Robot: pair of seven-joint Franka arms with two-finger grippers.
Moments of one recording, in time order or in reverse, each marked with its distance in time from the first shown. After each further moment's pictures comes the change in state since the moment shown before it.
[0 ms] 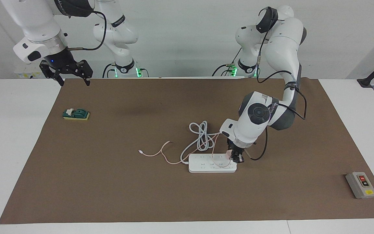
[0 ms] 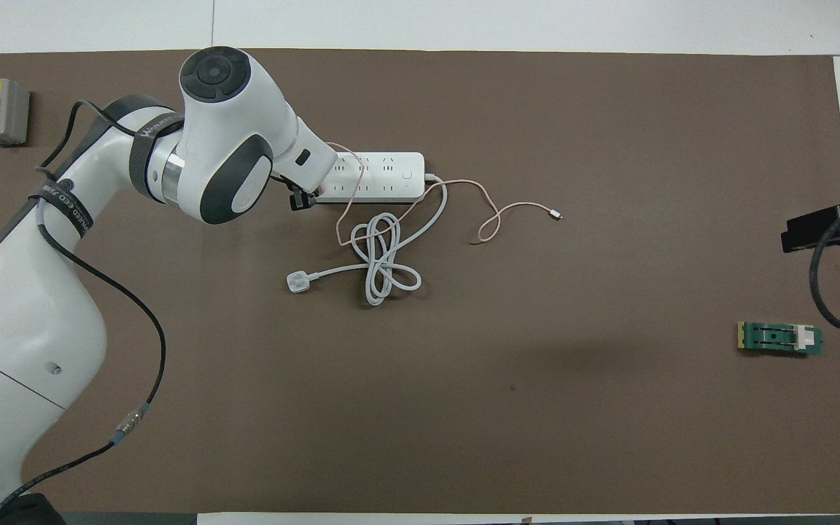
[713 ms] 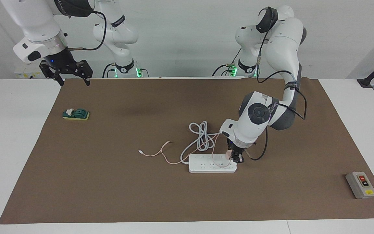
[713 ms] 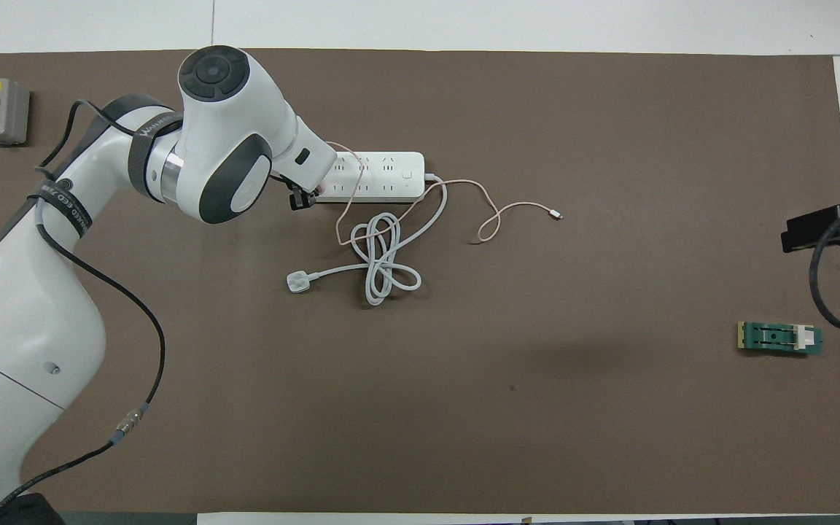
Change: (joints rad) left arm 0.003 0.000 -0.003 0.001 0.000 0.000 -0.003; right arm 0.000 0.000 0.000 0.000 0.000 0.000 0.000
